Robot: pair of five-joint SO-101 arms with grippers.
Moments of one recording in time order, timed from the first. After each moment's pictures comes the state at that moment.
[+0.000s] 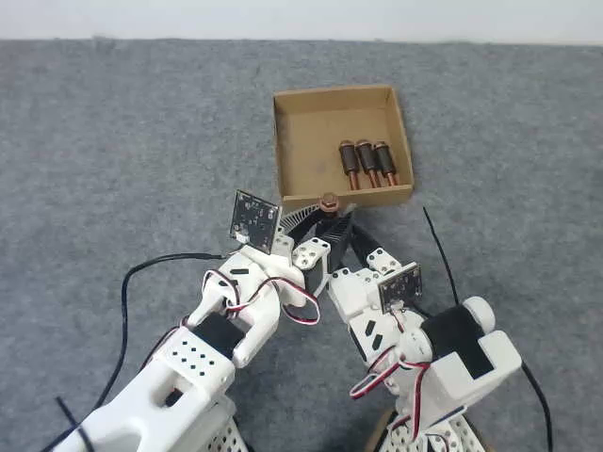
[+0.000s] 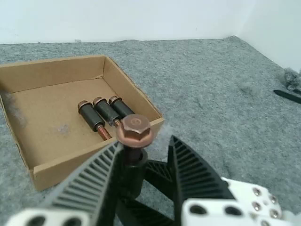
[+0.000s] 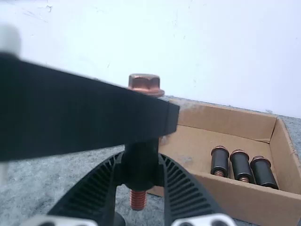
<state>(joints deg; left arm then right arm) 28.3 -52.1 82.1 3.4 19.2 -30.5 7.2 94.4 -91.1 -1.7</state>
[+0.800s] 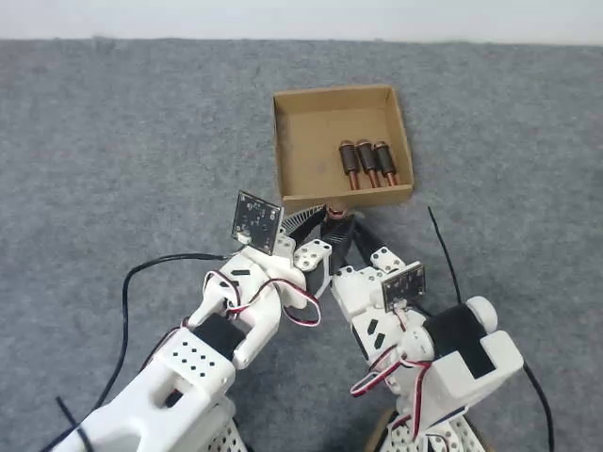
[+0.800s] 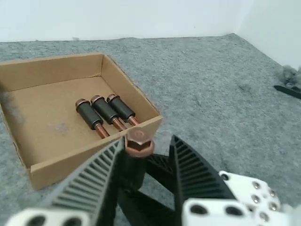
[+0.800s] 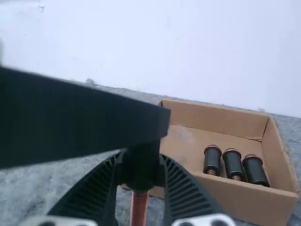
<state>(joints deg) 29.1 -52.1 82.1 3.4 19.3 -29.5 7.2 94.4 -91.1 -1.8</state>
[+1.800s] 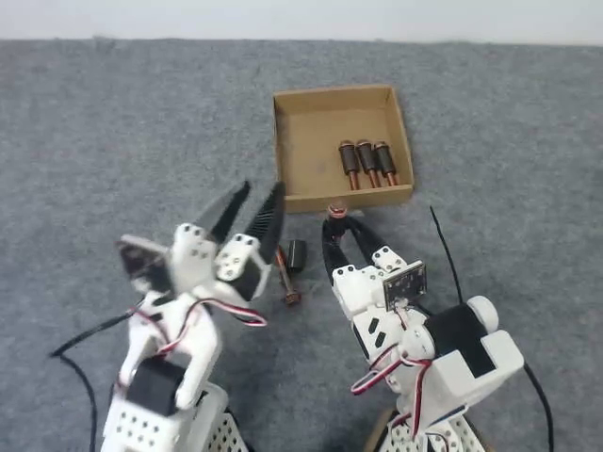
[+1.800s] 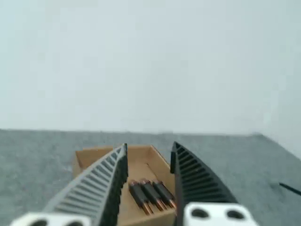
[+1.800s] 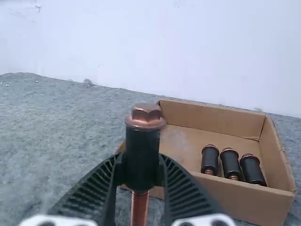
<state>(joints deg) 15.1 -94.5 82.1 28.4 19.3 -28.7 7.2 94.4 -91.1 -1.8</state>
